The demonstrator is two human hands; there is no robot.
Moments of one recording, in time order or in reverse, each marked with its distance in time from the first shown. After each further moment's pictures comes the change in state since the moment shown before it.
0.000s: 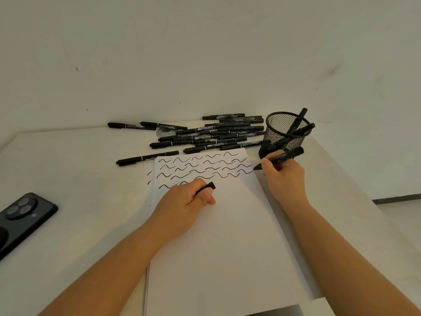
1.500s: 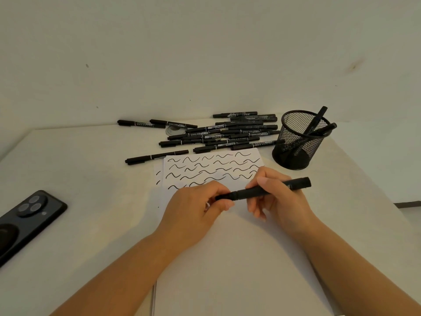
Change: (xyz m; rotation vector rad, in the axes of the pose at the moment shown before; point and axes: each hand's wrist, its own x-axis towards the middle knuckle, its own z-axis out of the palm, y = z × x) left_hand -0.008 0.016 0.000 0.100 0.133 0.102; right_hand -0.043 -0.026 0.002 0.714 -0.693 0.018
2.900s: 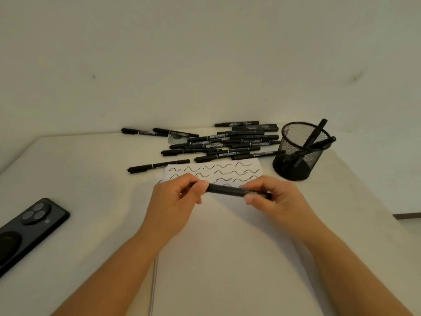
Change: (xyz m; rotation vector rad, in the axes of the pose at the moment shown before) left_hand 0.013 -0.006 -0.023 -0.242 0.241 -0.152; right_hand 0.009 -0.012 -0.014 -0.655 0.029 -0.083
